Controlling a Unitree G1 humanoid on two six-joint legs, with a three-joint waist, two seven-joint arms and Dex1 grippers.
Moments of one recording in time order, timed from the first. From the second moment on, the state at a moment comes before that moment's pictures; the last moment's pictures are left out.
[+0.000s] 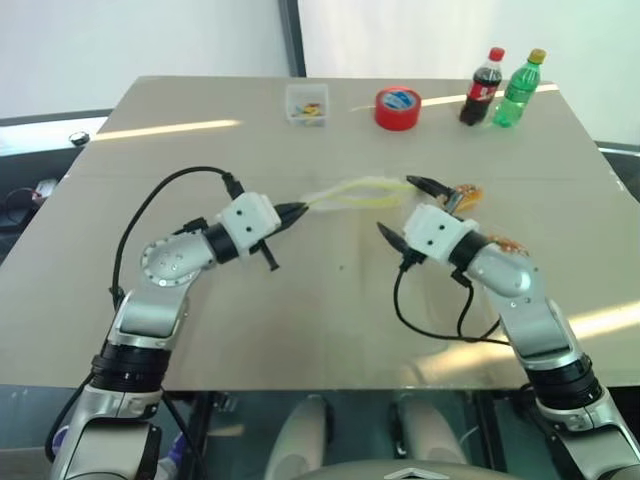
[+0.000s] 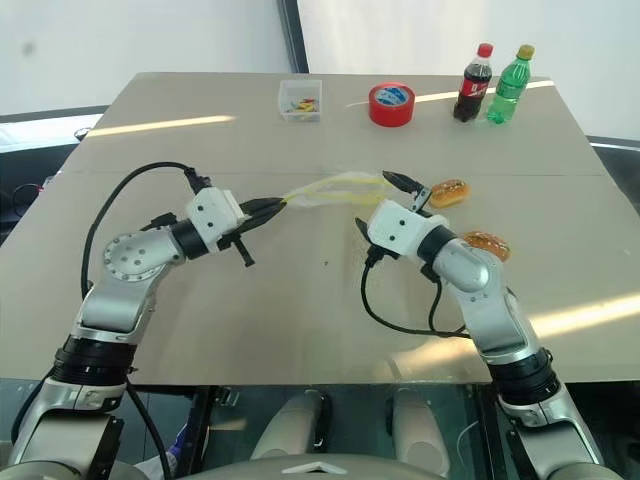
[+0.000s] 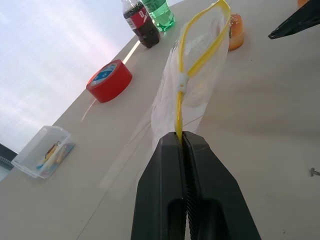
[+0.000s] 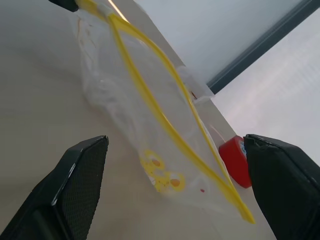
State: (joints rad) left arm -0.38 0.67 -0.02 -0.02 -0.13 -0.10 -0.80; right arm -0.38 -0.39 0.22 -0.31 -0.23 0.17 0.55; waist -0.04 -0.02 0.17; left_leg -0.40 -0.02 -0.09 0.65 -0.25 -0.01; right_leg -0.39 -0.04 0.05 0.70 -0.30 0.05
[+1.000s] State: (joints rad) left arm -0.29 0.63 -0.06 -0.11 -0.10 -0.09 -0.80; right arm -0.48 -0.08 0.23 -0.07 -0.03 0.38 0.45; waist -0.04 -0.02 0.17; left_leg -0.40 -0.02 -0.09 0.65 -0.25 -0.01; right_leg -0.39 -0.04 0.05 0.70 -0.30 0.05
